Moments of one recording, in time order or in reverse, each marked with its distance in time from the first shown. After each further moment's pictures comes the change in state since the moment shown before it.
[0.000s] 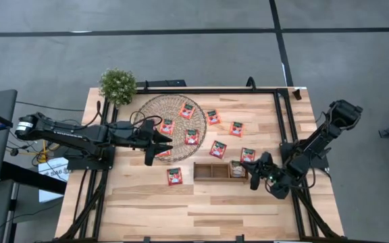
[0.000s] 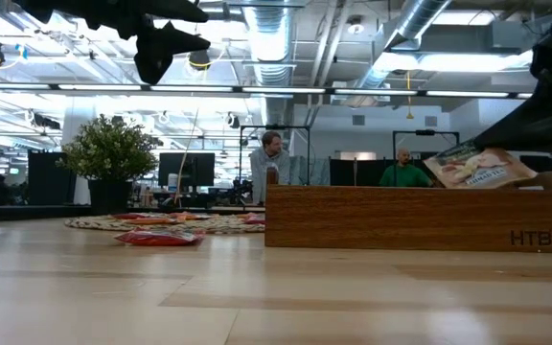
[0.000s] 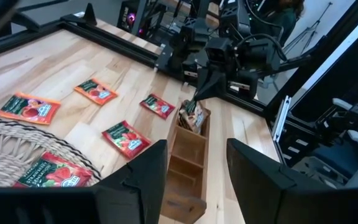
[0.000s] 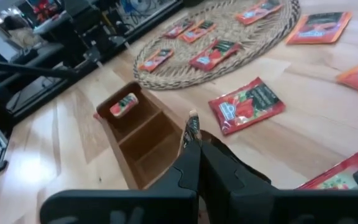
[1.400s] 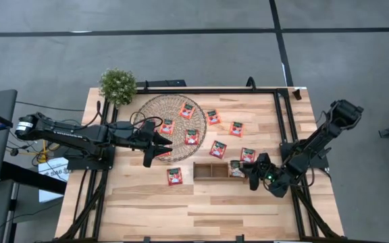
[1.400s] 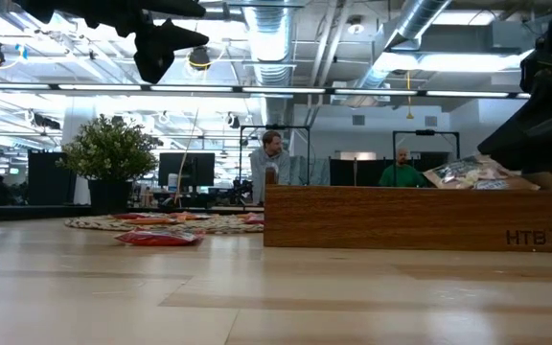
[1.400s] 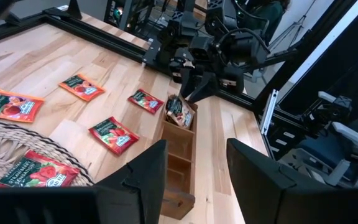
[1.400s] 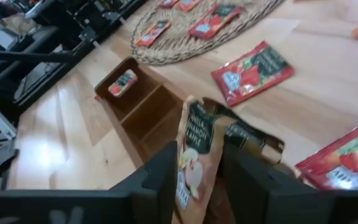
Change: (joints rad) left arm 0.000 0.000 0.001 0.000 0.053 -0.001; right arm -0.027 -0.012 0.000 -0.001 -0.144 0.069
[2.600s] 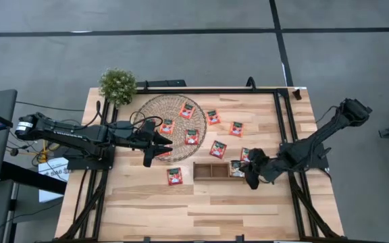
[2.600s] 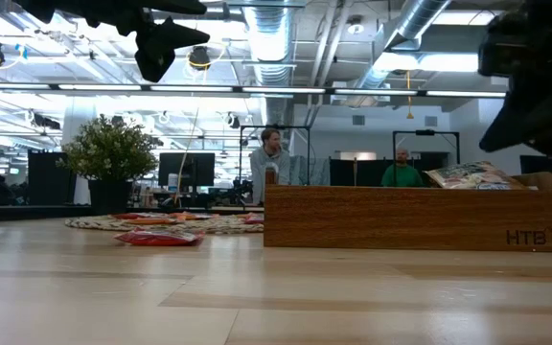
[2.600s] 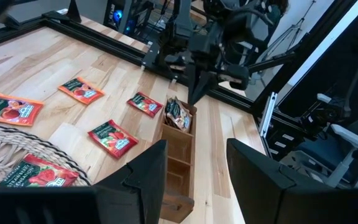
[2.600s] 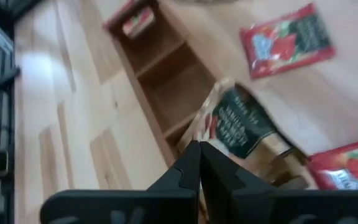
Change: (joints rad) left arm 0.000 0.000 0.000 0.011 0.000 0.002; right arm -0.252 -0.176 0.140 -0.293 -0.517 -0.341
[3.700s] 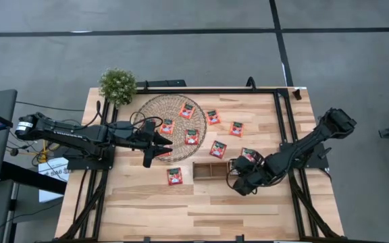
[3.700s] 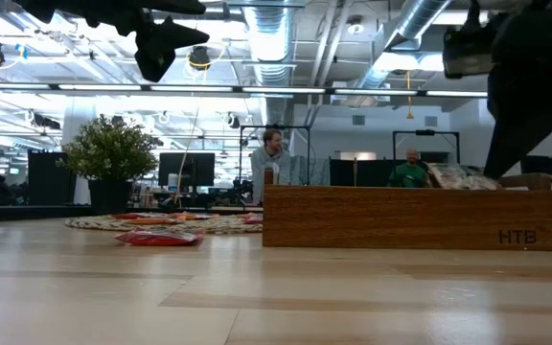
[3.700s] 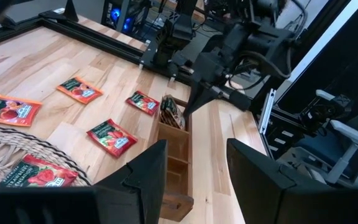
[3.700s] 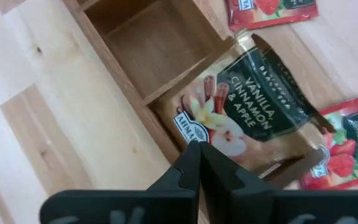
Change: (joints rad) left arm 0.000 0.000 0.000 -0.004 0.008 0.016; right arm -0.034 0.402 0.419 -0.485 -0.086 0.044
